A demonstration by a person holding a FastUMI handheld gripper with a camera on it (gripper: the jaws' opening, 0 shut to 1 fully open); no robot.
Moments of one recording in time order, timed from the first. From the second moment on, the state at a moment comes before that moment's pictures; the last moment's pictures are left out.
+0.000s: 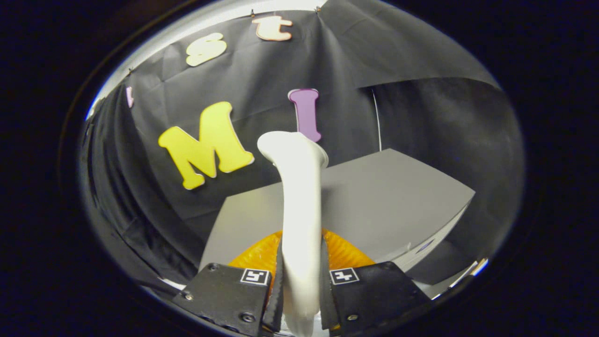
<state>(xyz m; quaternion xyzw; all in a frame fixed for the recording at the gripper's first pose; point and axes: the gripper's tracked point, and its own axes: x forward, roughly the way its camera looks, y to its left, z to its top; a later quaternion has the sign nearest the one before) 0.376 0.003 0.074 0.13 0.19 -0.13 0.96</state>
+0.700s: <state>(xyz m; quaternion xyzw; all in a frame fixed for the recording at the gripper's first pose) 0.234 0.109 0.066 0.12 0.15 -0.13 0.97</state>
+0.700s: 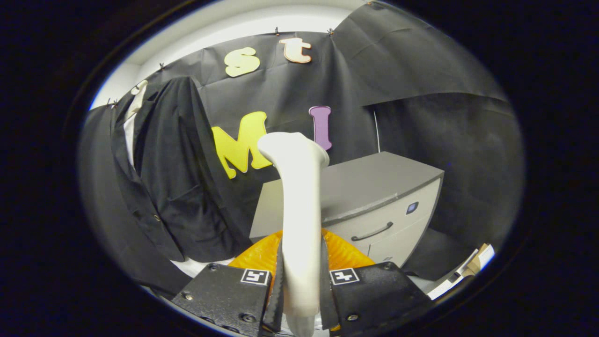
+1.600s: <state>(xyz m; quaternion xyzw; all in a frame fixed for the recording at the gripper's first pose) 0.173 0.219 0.105 0.08 0.09 -0.11 0.99</state>
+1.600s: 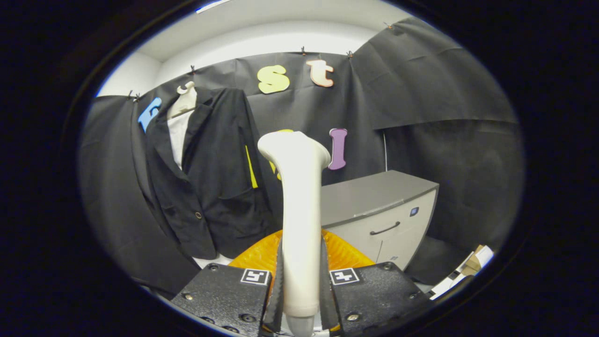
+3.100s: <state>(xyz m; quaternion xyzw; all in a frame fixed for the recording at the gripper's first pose) 0.346 0.313 0.281 0.02 -0.14 0.00 0.99</state>
